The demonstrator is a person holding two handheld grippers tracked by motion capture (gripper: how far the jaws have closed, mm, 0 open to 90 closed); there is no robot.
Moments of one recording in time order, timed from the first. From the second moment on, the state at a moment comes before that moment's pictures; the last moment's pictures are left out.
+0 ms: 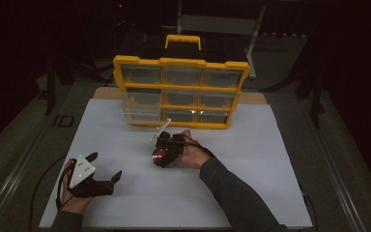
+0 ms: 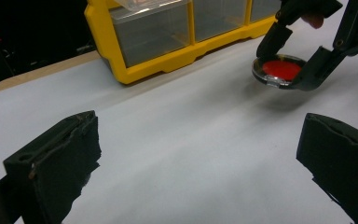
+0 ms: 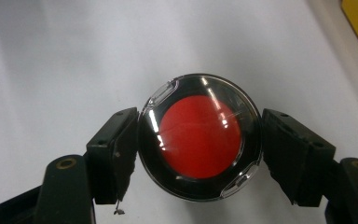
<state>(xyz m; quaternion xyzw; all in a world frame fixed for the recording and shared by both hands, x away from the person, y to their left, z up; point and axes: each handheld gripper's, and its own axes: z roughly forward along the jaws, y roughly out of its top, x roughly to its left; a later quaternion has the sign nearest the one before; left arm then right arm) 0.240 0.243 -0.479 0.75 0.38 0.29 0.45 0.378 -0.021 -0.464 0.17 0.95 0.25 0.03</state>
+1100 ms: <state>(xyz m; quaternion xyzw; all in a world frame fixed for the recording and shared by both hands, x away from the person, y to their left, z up) 0.241 0.243 -0.480 0.76 0.38 0.29 0.45 0.375 -0.021 -0.424 0.13 0.96 0.26 0.04</state>
